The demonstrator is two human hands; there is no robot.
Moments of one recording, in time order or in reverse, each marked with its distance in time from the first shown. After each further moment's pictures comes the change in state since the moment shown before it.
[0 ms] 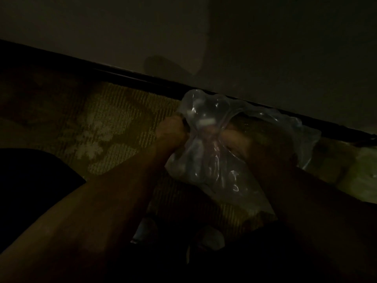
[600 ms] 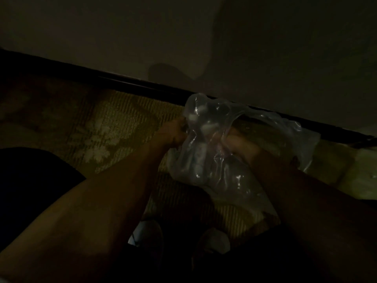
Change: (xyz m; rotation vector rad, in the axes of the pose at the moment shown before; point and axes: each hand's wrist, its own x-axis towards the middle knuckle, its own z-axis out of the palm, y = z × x) left_hand -0.018 -0.014 -0.028 -0.347 -0.157 0.084; right_hand -0.034 -0.013 0.012 -0.045 0.105 -0.061
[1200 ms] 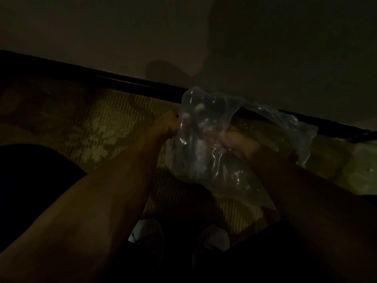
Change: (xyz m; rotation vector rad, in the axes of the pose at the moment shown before) left_hand 0.014 -0.001 -0.011 -0.253 0.027 -0.112; right_hand 0.000 0.004 -0.002 0.100 -0.083 0.009
